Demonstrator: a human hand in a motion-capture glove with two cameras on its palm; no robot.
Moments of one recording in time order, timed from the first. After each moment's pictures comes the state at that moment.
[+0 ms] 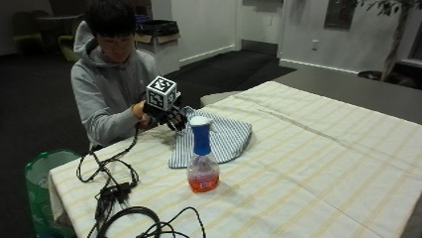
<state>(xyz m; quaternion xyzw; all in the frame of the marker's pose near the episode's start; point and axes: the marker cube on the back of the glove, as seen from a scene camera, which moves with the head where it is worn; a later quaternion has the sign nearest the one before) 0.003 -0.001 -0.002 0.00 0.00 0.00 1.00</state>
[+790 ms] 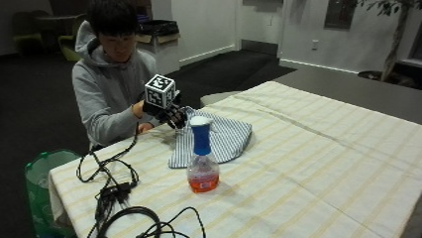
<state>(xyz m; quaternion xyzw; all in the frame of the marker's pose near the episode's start) -0.001 0.002 -0.004 0.02 0.01 0.00 1.00</state>
